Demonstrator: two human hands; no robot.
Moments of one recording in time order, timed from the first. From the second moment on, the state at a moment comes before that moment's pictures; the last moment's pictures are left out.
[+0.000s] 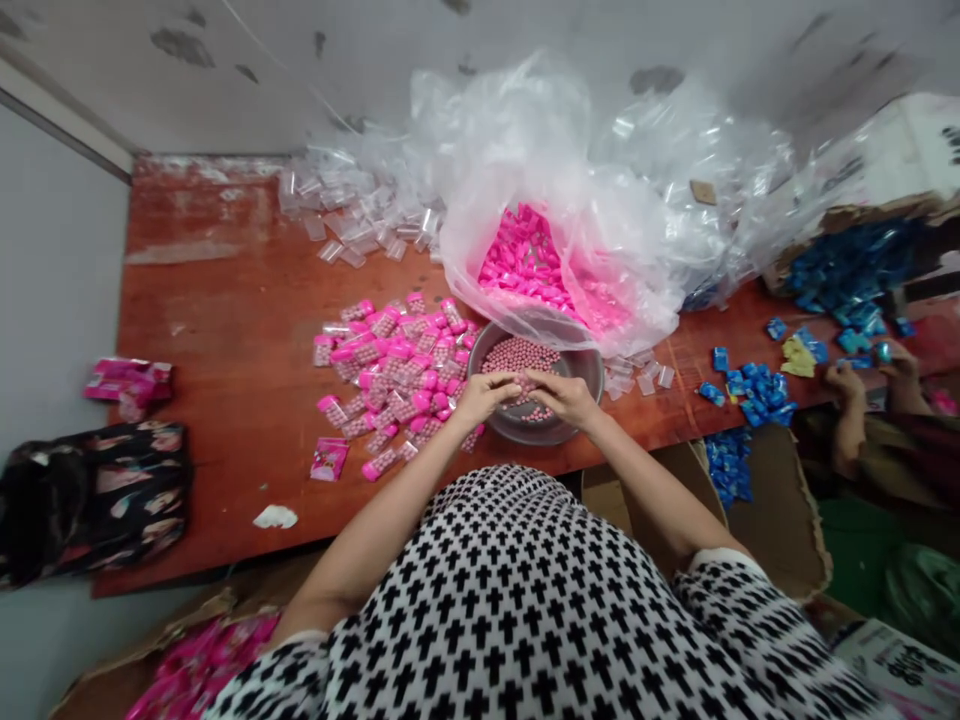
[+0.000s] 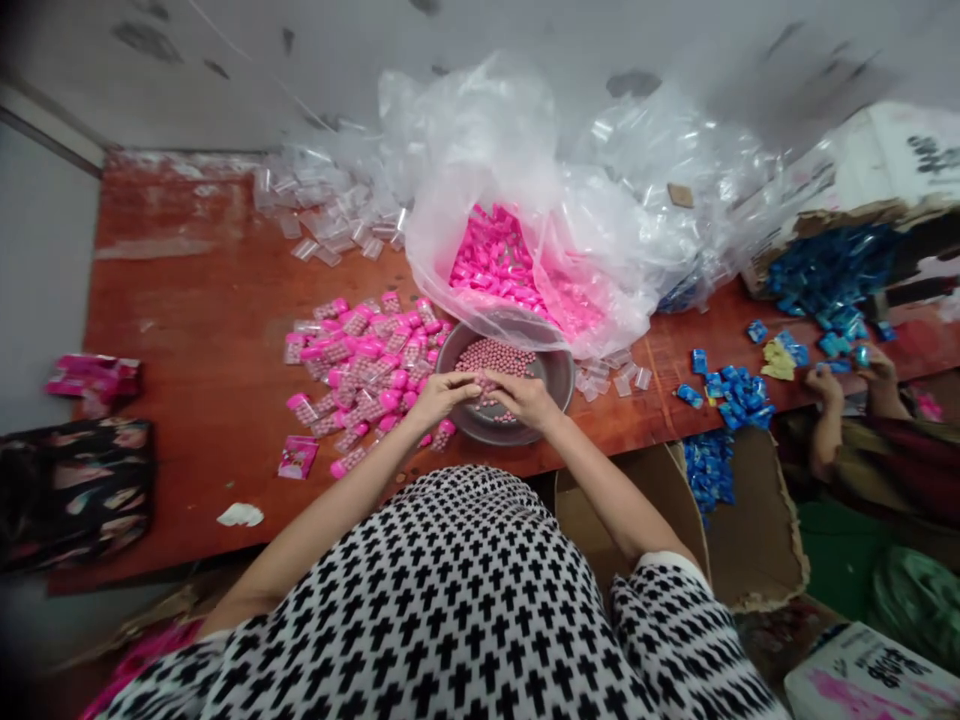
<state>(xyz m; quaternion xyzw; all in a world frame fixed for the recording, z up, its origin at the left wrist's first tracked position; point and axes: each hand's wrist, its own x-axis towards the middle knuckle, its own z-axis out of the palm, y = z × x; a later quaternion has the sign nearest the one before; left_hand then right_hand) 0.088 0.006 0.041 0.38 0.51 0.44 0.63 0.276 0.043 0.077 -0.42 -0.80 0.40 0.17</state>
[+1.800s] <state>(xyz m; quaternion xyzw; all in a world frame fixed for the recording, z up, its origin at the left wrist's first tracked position) 0.100 0.046 0.088 0.21 0.43 0.61 0.63 0.251 0.108 0.106 -0.44 -0.66 0.53 0.31</state>
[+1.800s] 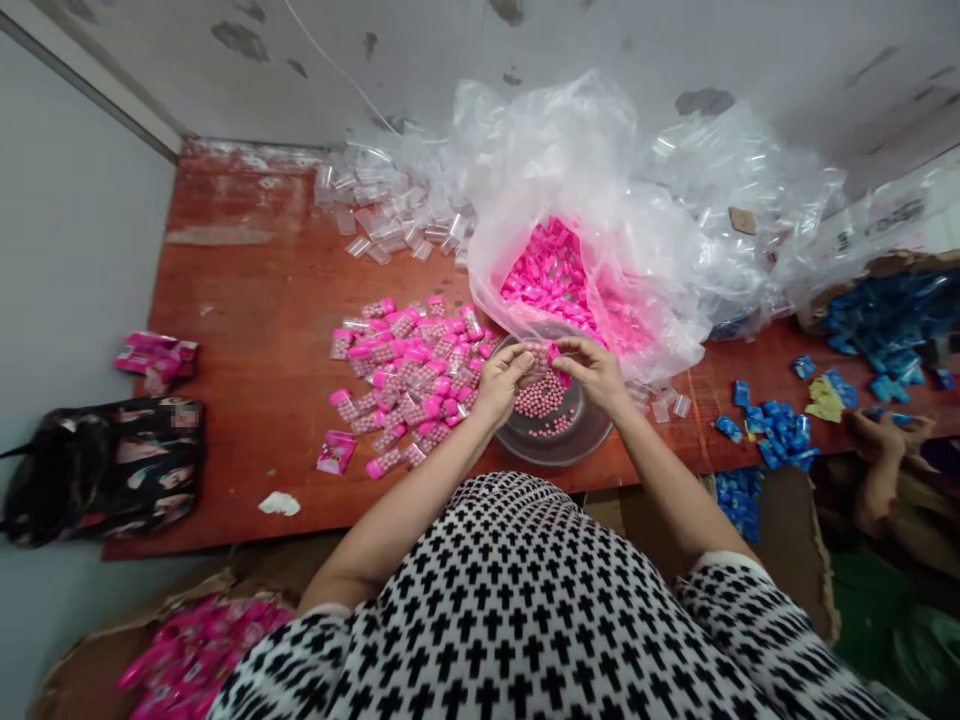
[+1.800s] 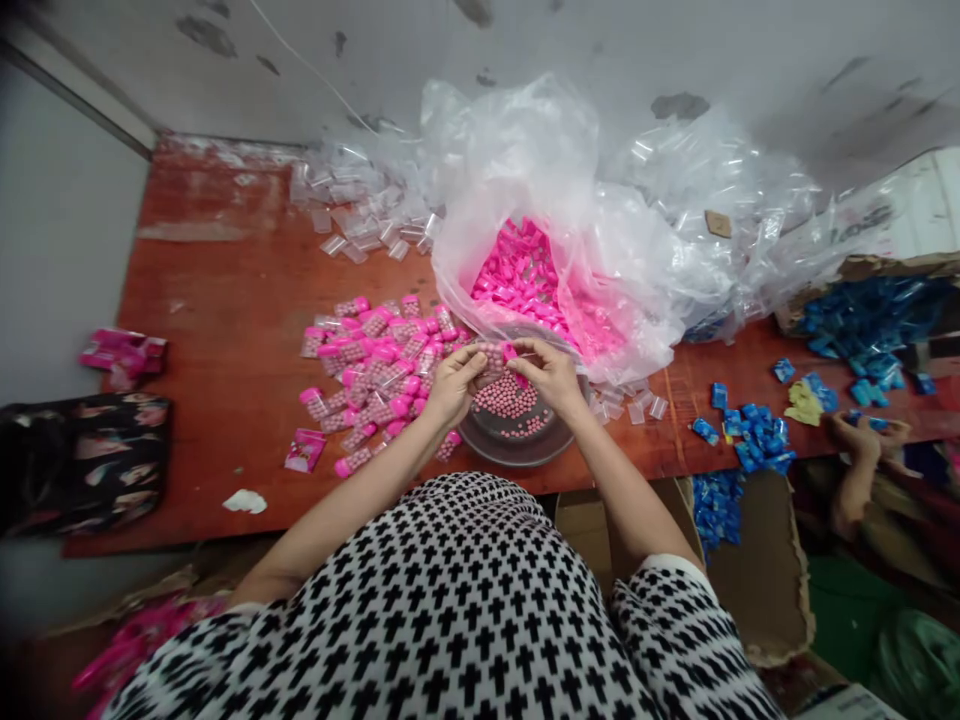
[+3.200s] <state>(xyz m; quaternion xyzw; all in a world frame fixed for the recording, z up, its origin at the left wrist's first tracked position) 0.118 -0.012 0.089 0.32 0.45 0.52 0.65 0.298 0.018 0.134 -0.39 -0.74 0.48 0.27</state>
